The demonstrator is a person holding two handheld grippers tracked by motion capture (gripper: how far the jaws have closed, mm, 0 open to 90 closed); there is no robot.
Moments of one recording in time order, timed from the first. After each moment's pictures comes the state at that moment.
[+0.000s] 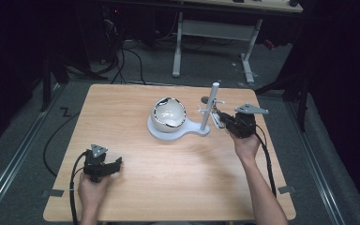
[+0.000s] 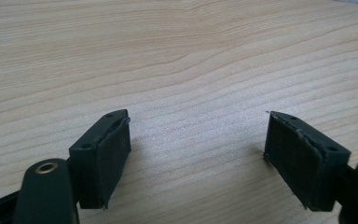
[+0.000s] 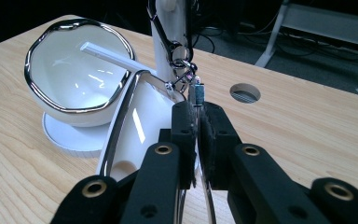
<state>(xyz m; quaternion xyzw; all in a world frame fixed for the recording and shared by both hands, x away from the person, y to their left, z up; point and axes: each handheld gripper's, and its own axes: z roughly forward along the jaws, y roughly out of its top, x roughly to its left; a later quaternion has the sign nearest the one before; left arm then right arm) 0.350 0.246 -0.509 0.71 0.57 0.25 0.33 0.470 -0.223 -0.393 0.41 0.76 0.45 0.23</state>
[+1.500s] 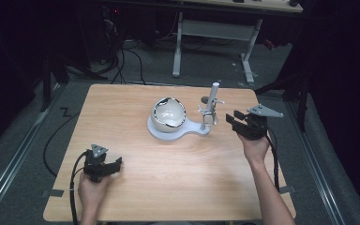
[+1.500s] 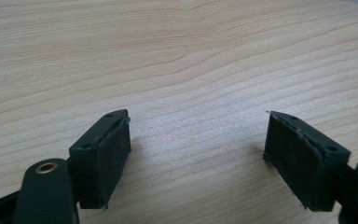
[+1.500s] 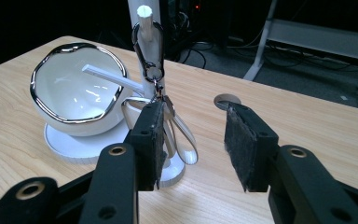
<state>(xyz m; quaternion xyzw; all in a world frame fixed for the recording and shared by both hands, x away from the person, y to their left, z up) 0.351 0.246 -0.509 0.71 0.57 0.25 0.32 0.452 -0.247 -0.376 0.41 0.74 0.47 0.25</state>
